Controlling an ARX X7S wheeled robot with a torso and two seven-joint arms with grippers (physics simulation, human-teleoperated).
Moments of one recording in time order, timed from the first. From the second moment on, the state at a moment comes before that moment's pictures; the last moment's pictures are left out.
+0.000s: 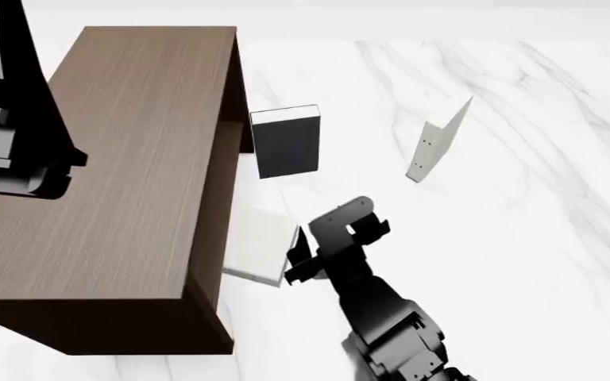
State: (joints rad) left arm -0.86 -1.17 0.18 1.03 -1.31 -0.43 -0.96; right arm 0.78 0.05 -0.73 0.79 0.22 0.04 0.16
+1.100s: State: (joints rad) left arm -0.82 -1.26 0.23 1.04 -1.28 -0.32 -0.97; right arm 0.99 0.01 -1.46 0.98 0.91 -0.16 0.36
